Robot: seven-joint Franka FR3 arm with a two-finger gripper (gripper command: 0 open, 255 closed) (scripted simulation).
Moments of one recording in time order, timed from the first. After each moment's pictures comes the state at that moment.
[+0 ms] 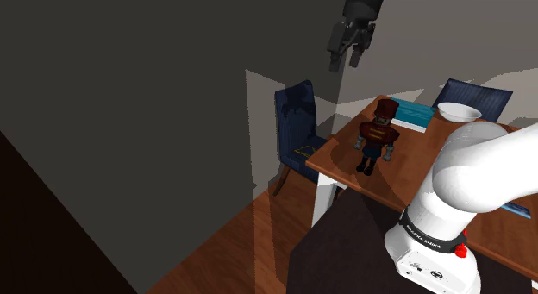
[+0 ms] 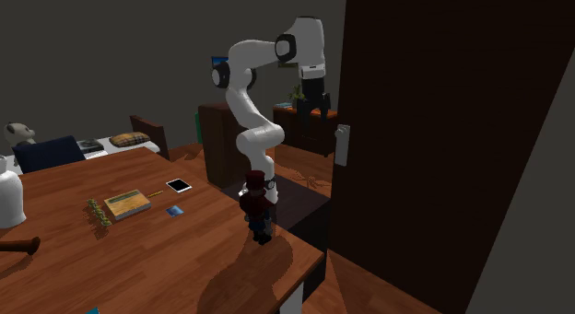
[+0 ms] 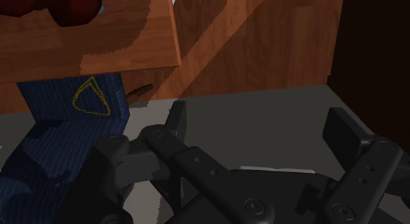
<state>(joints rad) -0.01 -0.82 -0.04 -2.34 0.04 1.60 0.03</state>
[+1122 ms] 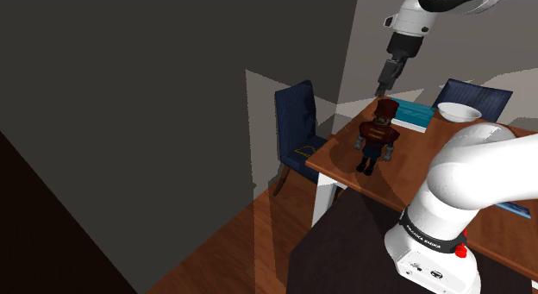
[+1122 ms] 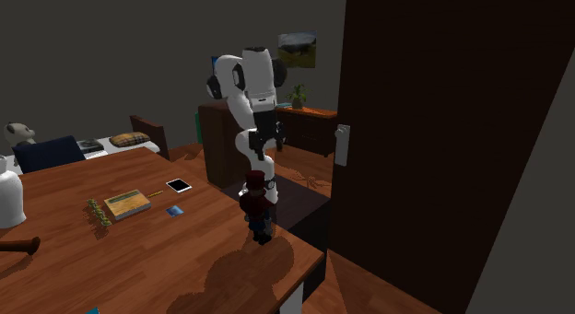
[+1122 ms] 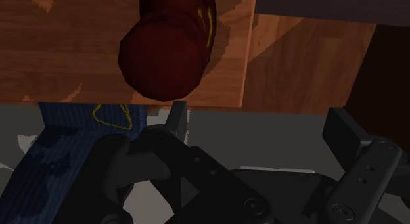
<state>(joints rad) -0.12 -0.98 -0.40 -2.59 -0.23 1.71 -0.39</state>
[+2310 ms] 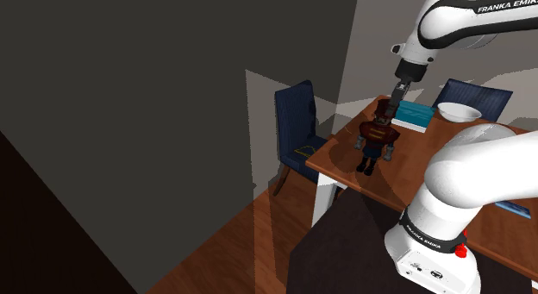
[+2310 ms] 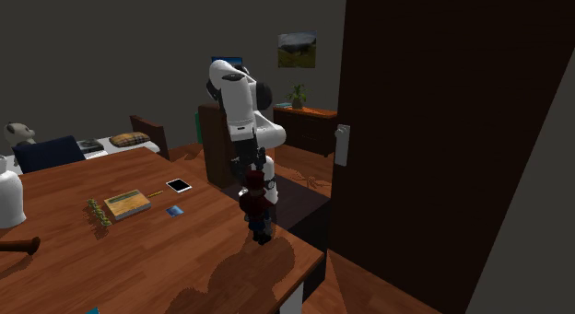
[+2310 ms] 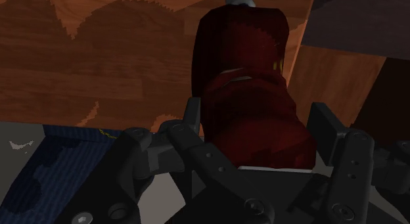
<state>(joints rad) -0.17 -0.93 -0.62 -2.69 -0.40 1.89 -0.58</state>
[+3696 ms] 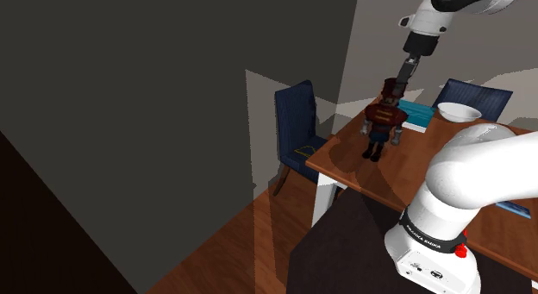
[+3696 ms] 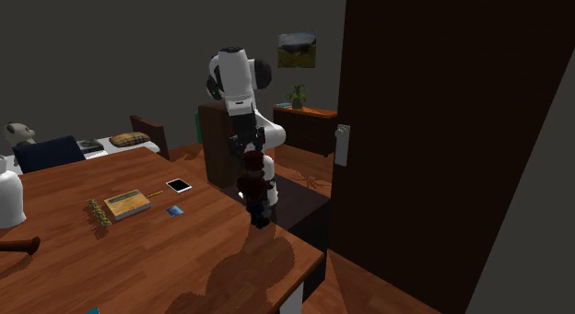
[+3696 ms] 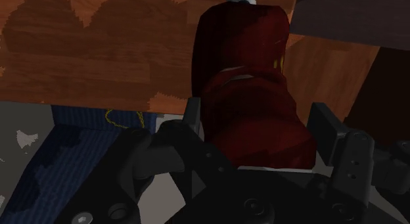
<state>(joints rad) -0.14 -0.94 -0.55 -2.52 -0.33 1.71 -0.58</state>
